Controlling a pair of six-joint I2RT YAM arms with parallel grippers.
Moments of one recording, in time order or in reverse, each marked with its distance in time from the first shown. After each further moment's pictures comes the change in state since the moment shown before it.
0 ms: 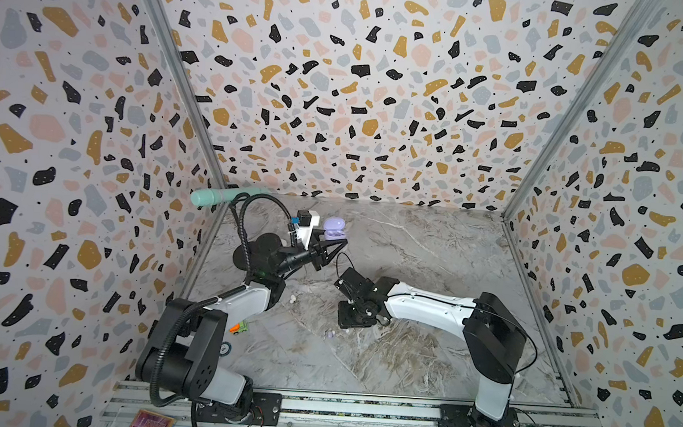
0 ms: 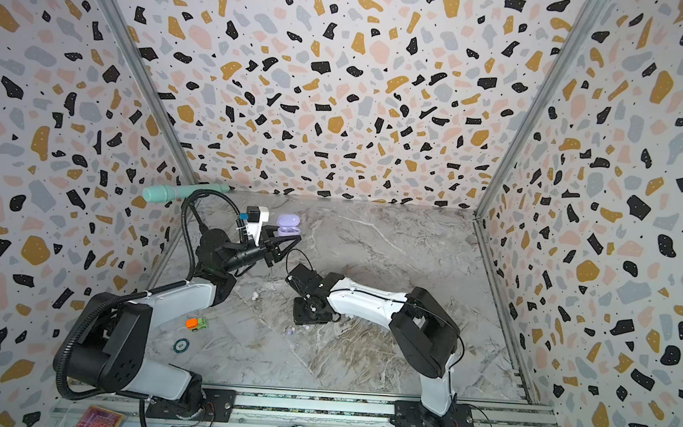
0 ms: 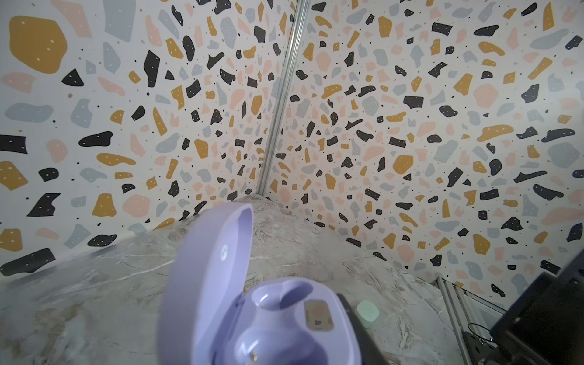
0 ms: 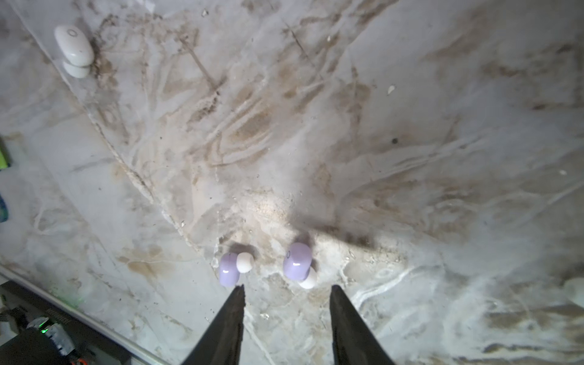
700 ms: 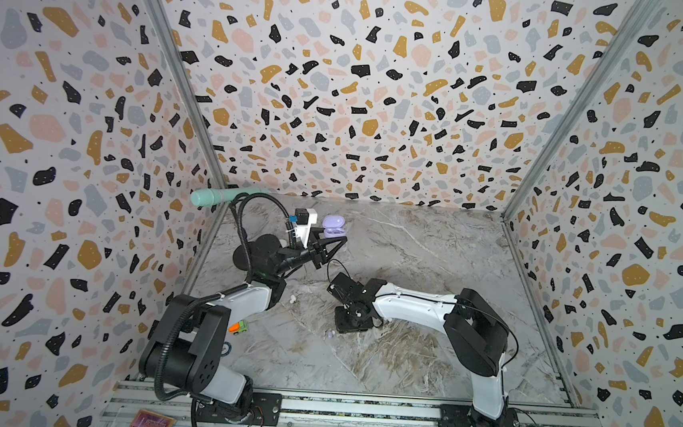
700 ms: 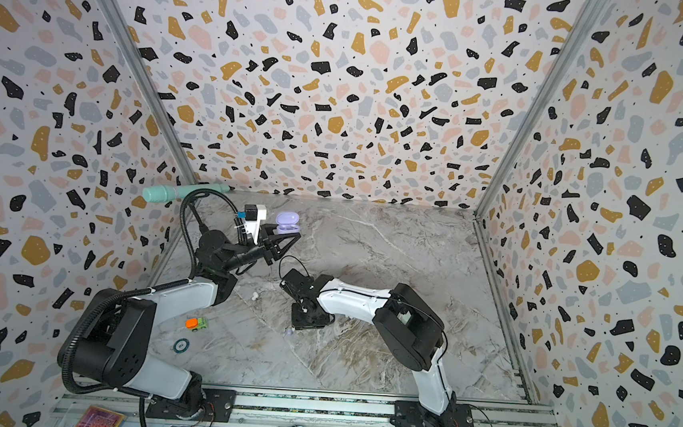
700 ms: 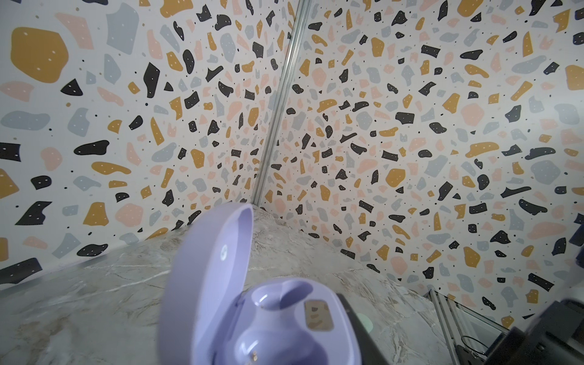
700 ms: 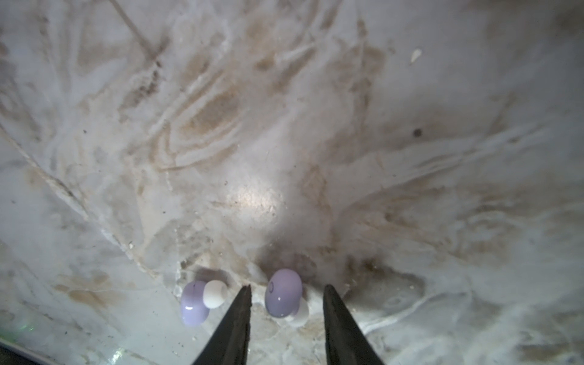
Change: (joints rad) left arm 0.003 0.023 0.000 0.081 0.003 -0.063; right arm 0.014 0.095 0.045 -0.042 0.013 0.004
